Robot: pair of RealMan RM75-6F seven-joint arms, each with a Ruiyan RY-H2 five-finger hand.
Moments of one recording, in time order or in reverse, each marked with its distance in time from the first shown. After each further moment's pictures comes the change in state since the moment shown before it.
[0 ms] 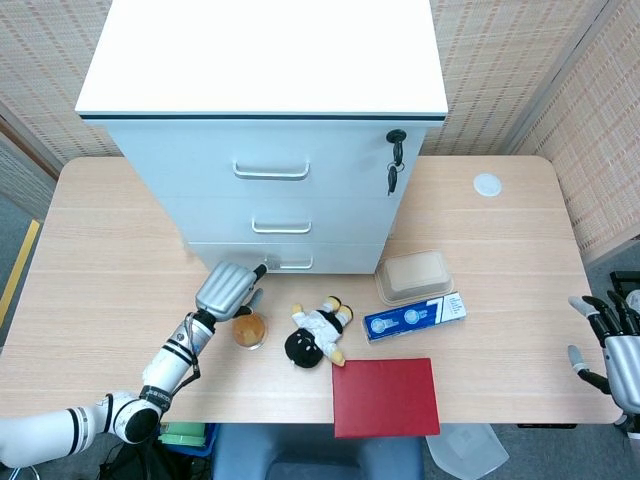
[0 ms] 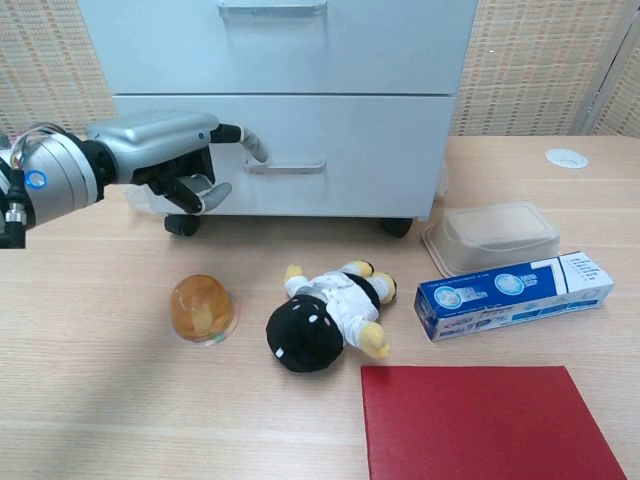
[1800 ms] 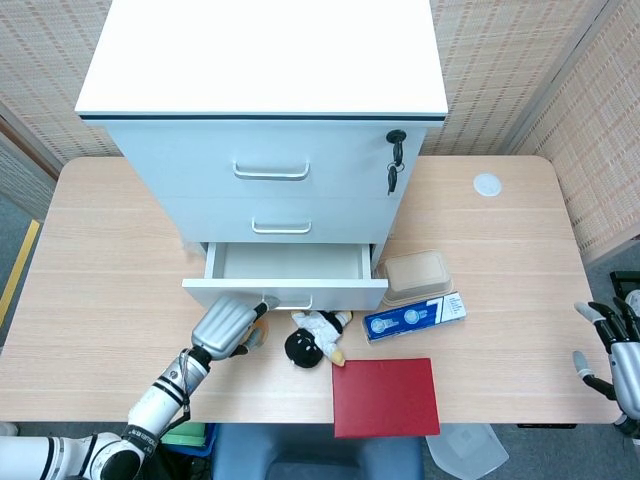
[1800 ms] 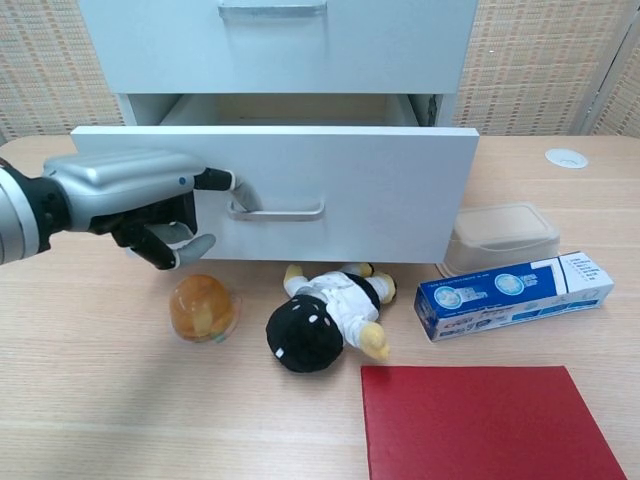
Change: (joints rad) left arm 0.007 0.120 0.170 -0.336 -0.094 0.121 0.165; right arm -0.022 -0.016 -0.006 0.033 -0.001 0.009 0.026
